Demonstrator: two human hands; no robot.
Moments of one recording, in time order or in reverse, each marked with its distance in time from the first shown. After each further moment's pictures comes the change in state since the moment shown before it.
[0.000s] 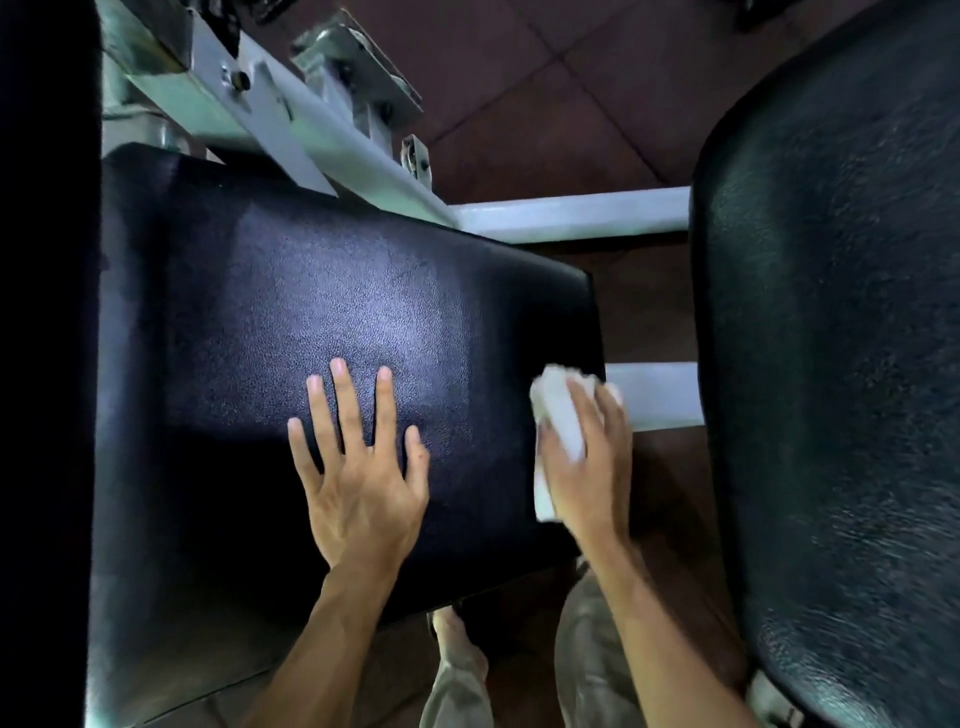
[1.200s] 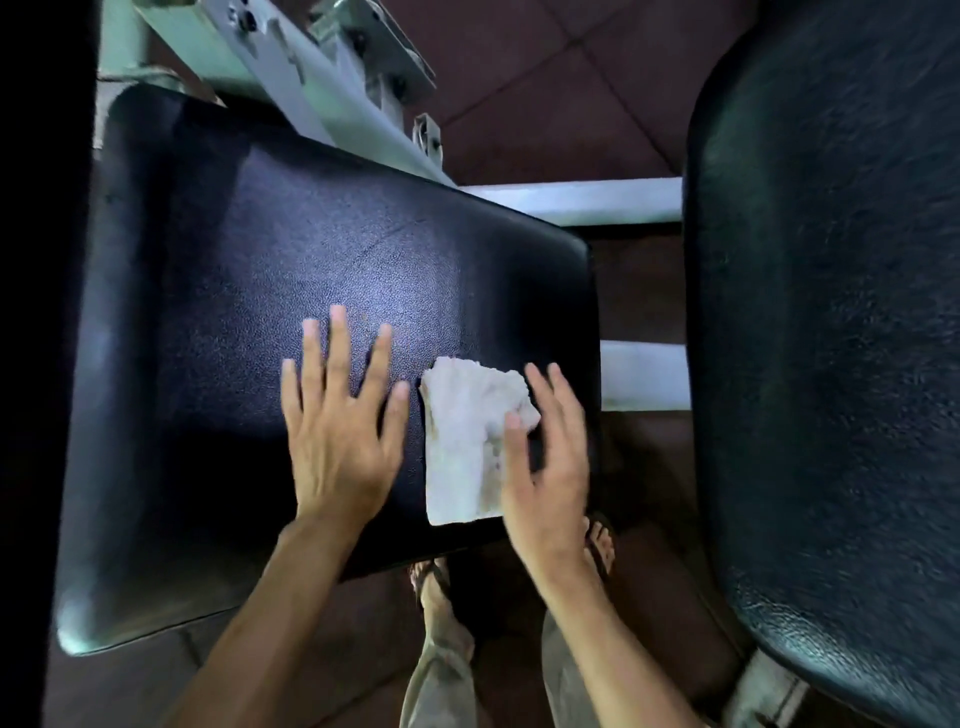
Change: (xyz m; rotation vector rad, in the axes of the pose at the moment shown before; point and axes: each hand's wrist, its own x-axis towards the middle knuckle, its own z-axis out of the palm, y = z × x) left_hand -0.003 -0.013 -0.013 -0.151 0.011 0.119; right_hand -0.053 -0.052 -0.017 0.374 -0.087 0.085
